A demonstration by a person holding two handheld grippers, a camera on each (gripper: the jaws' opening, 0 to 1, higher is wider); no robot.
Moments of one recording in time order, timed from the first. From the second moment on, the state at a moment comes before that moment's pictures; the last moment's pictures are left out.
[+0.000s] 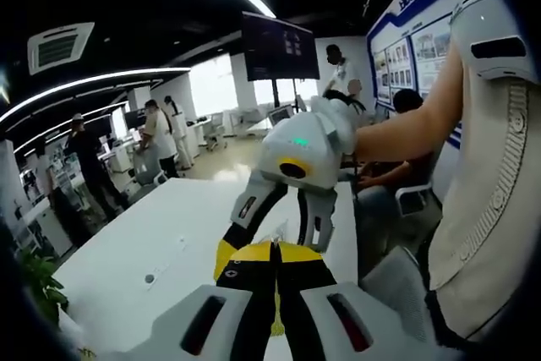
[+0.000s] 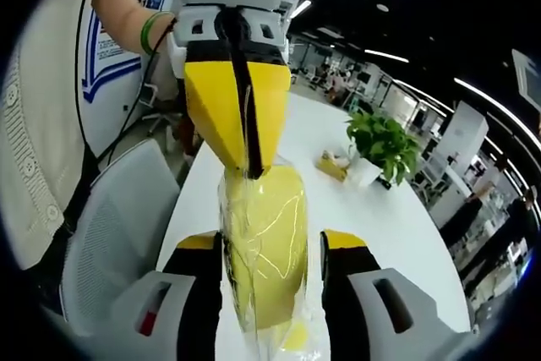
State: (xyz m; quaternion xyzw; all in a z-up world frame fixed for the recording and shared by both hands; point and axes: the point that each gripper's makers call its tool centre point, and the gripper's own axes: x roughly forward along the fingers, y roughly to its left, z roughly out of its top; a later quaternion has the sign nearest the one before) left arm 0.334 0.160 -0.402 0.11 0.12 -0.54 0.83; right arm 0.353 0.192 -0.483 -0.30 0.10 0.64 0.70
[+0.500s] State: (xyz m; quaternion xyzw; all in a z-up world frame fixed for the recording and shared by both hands) left arm 0.343 0.162 -0.416 0.07 0.14 -0.53 0.83; right arm 0.343 0.184 -0.491 -0.27 0.12 0.63 0.72
